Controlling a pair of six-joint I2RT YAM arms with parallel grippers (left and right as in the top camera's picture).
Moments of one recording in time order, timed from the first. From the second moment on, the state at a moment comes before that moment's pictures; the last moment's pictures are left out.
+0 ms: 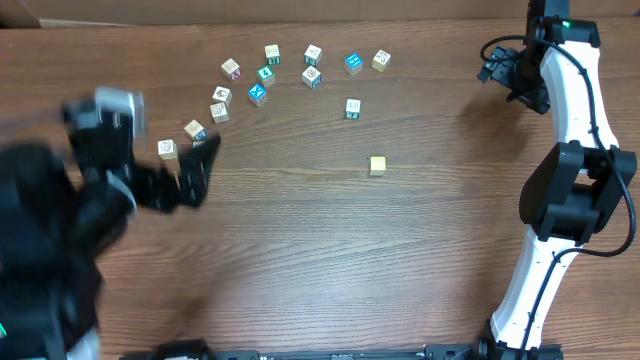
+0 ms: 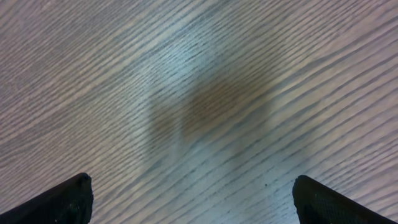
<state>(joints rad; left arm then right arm) 0.09 1.08 1.63 -1.06 0.43 0.06 -0.16 2.33 2.19 -1.16 0.06 0.43</state>
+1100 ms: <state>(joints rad) 0.09 2.24 2.25 -1.29 0.36 -0.04 -0.16 2.33 2.19 -1.16 0.06 0.43</state>
